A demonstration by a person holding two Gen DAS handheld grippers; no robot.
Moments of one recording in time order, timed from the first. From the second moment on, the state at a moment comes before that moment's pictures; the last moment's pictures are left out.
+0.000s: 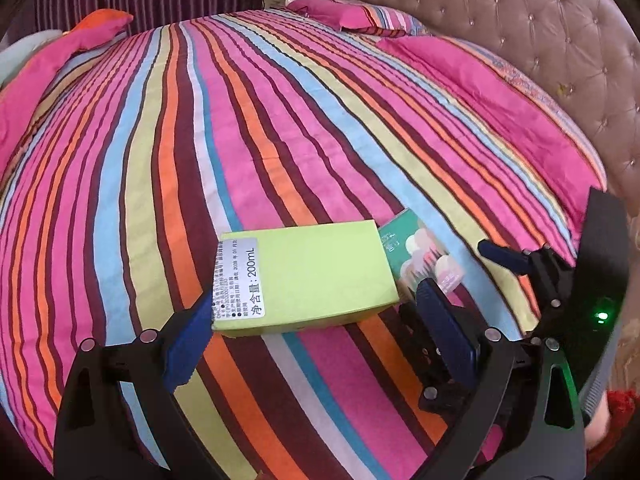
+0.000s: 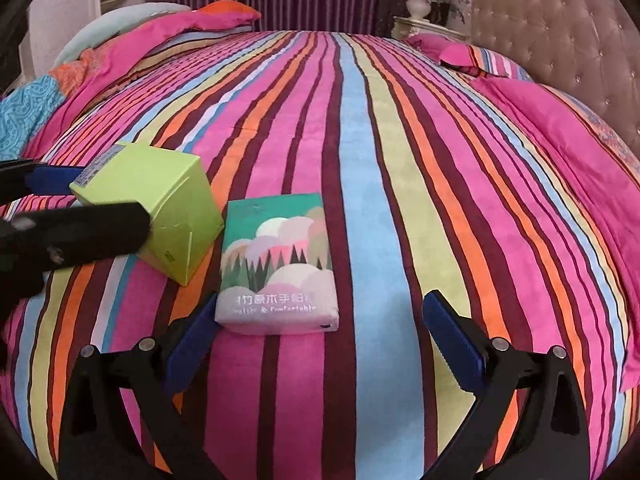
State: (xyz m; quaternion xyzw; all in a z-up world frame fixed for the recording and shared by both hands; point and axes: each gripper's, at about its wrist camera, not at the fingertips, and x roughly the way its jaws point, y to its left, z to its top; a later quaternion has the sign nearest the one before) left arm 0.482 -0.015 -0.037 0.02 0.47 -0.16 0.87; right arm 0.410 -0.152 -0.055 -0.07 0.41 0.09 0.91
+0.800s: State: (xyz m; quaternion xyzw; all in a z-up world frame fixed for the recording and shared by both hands) left arm 0.507 -0.009 -0.075 -0.02 0.50 -0.11 0.86; right arm 0.422 -0.136 -0.053 -0.08 0.42 0.11 0.90
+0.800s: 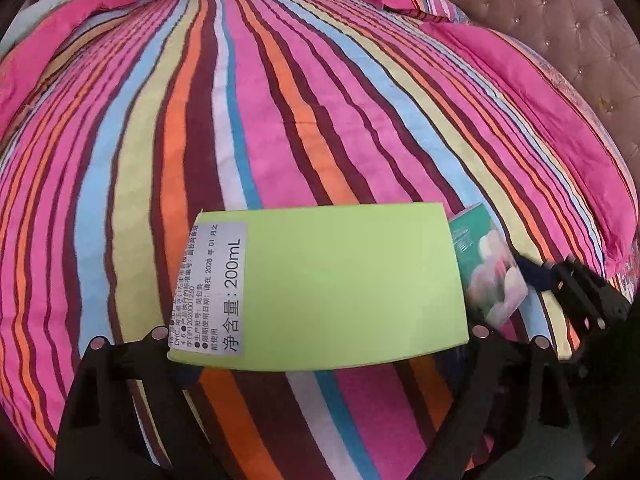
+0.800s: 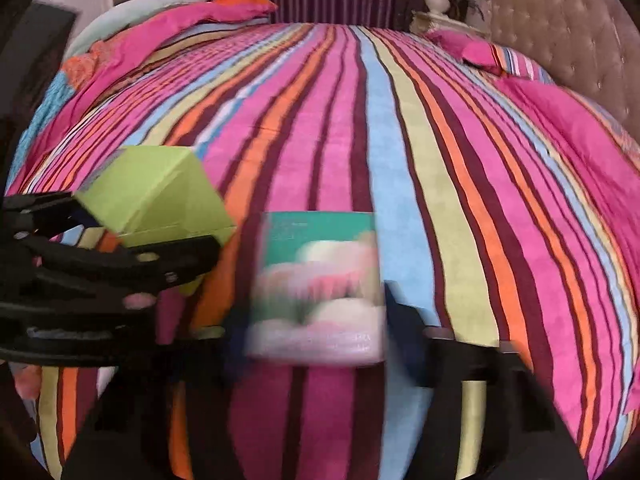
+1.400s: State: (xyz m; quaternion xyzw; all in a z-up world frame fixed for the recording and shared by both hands) left arm 0.439 0.022 -0.034 -0.05 0.48 -0.10 0.87; right arm 0.380 -0.148 -0.031 -0.05 0.44 0.10 0.89
